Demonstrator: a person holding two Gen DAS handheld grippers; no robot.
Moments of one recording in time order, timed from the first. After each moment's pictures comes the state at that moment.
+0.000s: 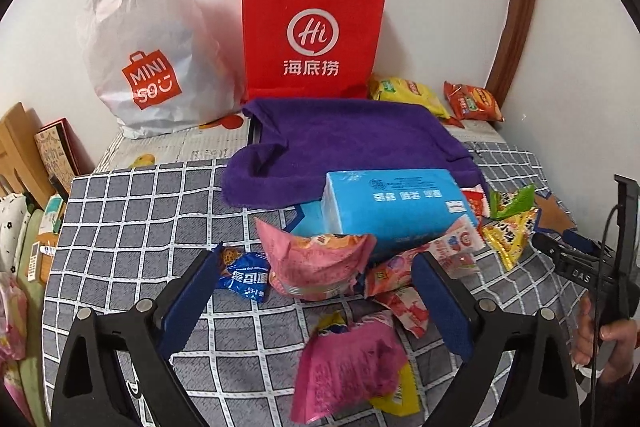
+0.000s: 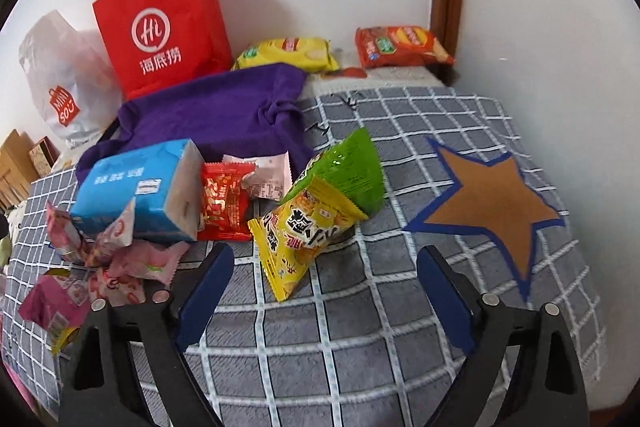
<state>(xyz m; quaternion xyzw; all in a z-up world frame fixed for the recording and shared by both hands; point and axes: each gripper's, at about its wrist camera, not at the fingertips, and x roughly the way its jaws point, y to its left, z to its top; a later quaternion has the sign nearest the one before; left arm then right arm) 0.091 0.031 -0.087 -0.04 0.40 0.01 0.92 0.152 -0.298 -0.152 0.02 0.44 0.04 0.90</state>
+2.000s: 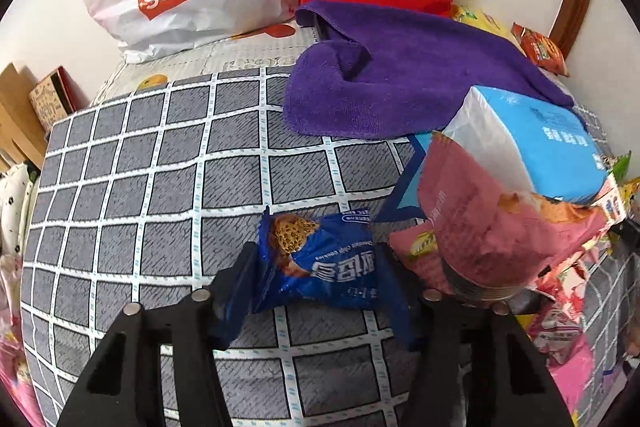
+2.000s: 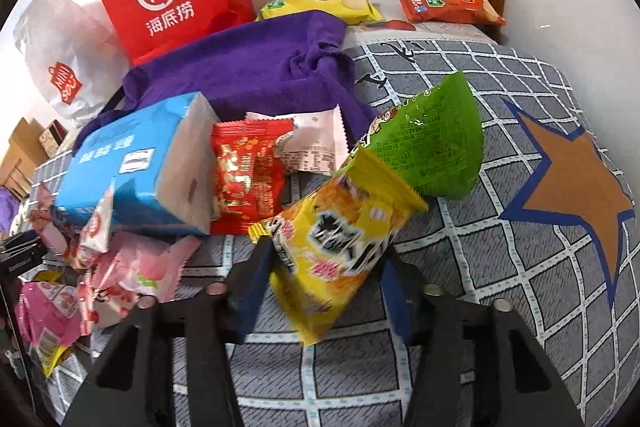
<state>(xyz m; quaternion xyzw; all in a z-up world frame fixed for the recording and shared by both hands) 0.146 0.103 -0.189 -0.03 0.50 0.04 0.87 0.177 -0.268 -0.189 0.04 0.48 0.09 0.87</state>
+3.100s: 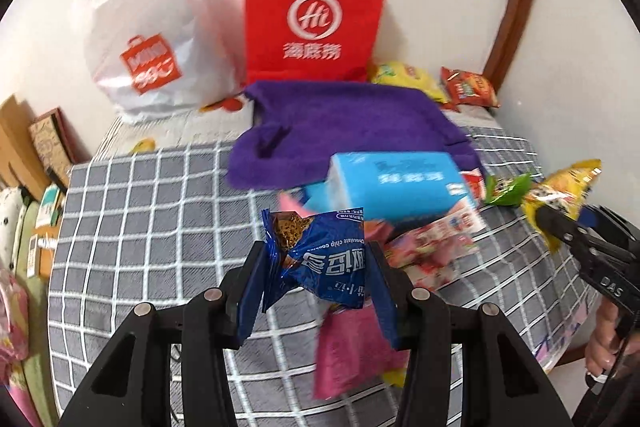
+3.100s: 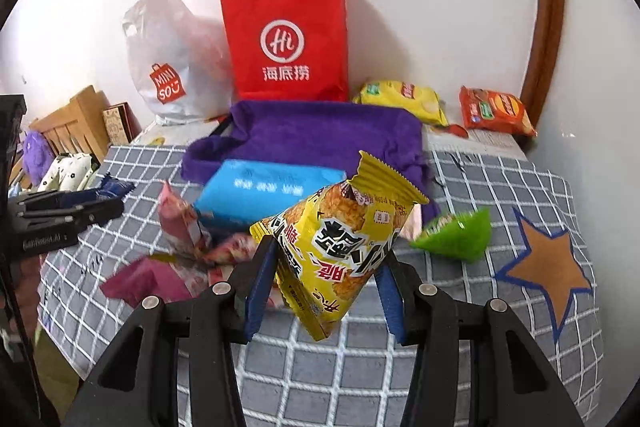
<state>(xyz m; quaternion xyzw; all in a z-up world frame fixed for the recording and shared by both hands) 0.089 0.044 -0.076 -0.04 0.43 -0.02 0.90 0.118 -0.209 -0.073 -0.03 0.40 0.18 0.90</state>
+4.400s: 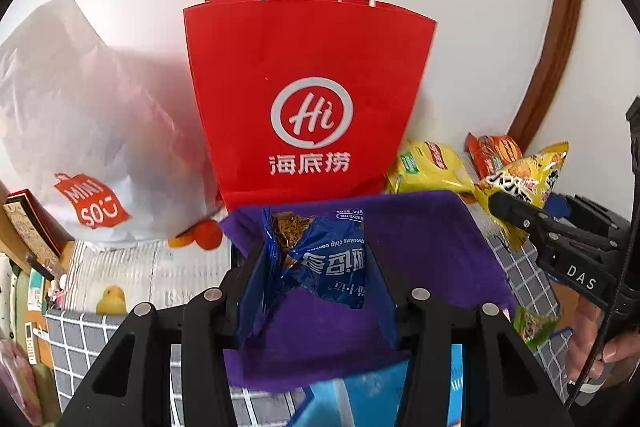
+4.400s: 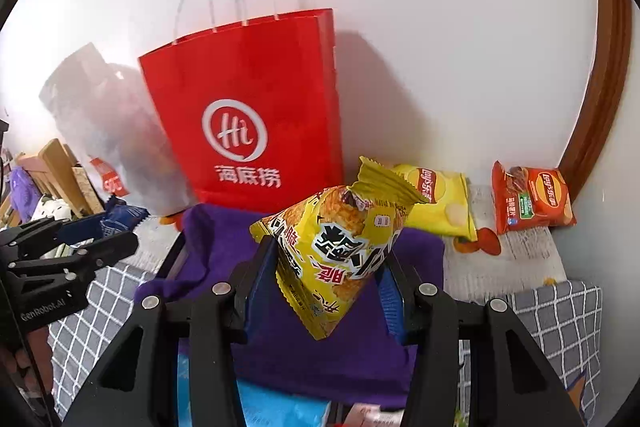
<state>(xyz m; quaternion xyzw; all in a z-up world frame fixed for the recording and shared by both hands) 0.290 0.047 -0.039 -0.03 0.40 -0.02 0.92 0.342 -0.160 -0.050 -0.02 0.38 0.17 0.91</state>
